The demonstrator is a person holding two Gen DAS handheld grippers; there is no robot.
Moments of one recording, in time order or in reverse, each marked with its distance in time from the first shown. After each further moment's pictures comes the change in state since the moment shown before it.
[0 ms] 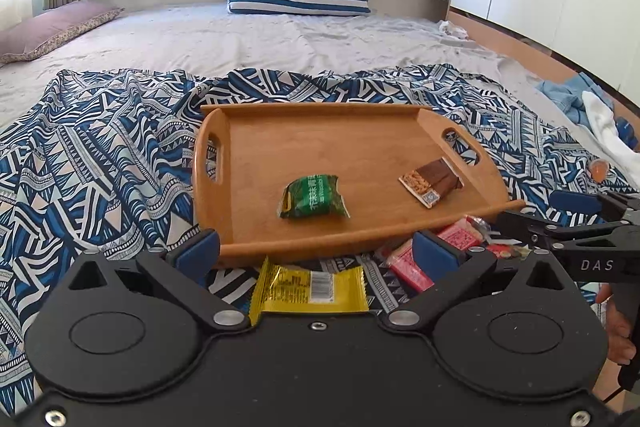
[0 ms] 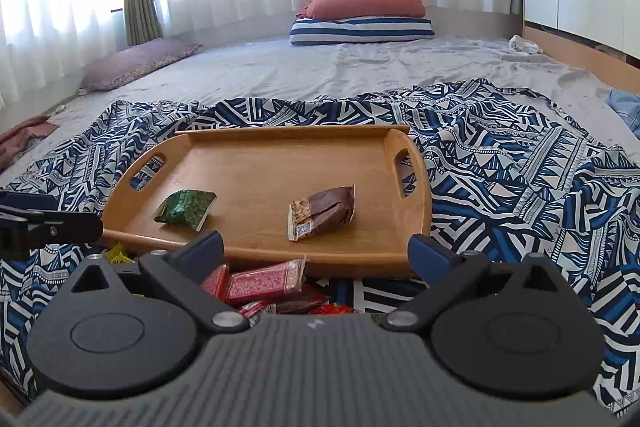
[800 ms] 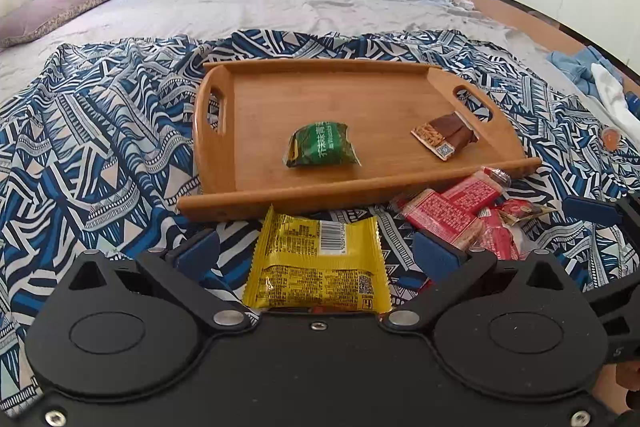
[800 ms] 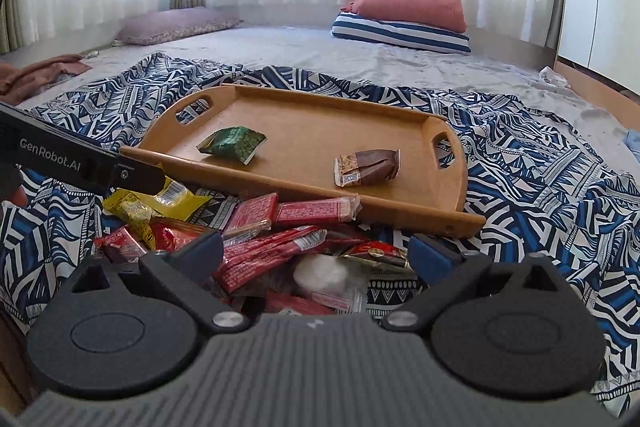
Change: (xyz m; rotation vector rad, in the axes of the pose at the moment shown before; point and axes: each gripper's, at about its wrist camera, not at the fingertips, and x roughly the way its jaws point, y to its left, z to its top) left arm 0.022 0.003 -0.026 0.008 0.081 0.016; right arm -0.015 0.039 -0.049 -0.183 0.014 0.036
